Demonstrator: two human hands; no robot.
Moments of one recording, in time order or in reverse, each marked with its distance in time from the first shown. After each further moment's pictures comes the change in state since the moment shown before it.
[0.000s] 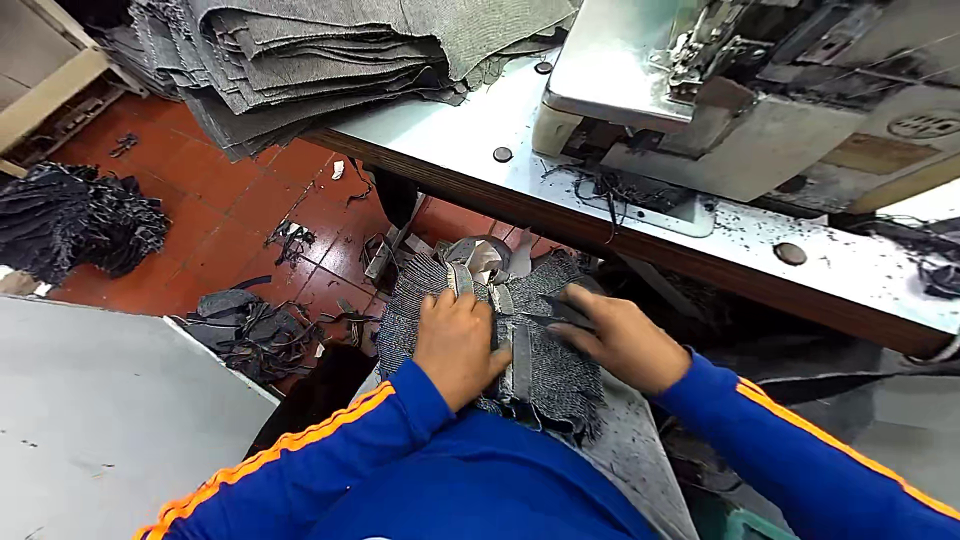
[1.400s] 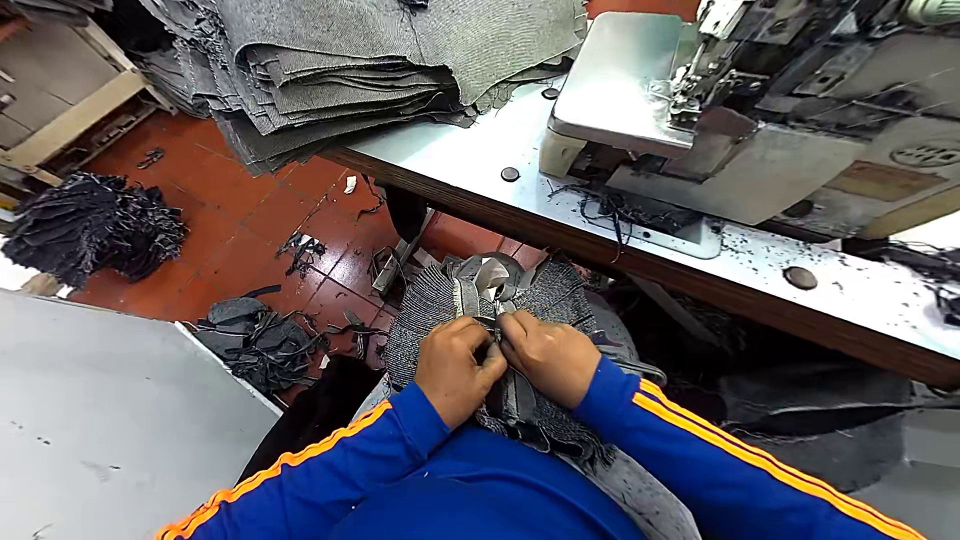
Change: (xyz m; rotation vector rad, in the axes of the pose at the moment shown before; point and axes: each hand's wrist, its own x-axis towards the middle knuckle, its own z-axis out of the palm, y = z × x) left_hand -0.014 -0.011 0.024 -0.414 0.409 0.039; right_hand 0.028 -0.044 0.048 -0.376 0.109 -0.277
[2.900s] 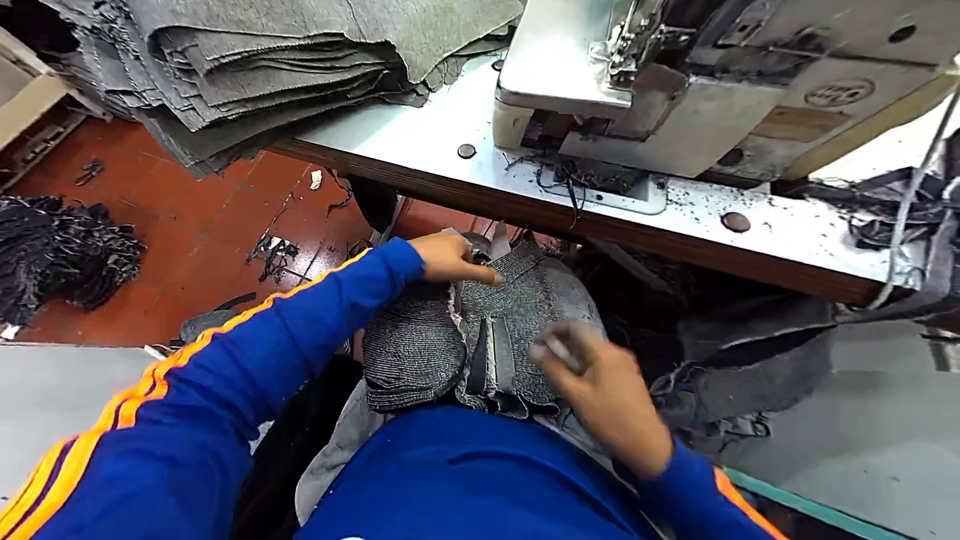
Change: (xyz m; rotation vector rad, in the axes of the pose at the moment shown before) left_hand 0.152 -0.009 -0.011 0.273 -1.098 -0.022; right_hand -0.069 -0.030 -0.045 0.567 0.077 0.822
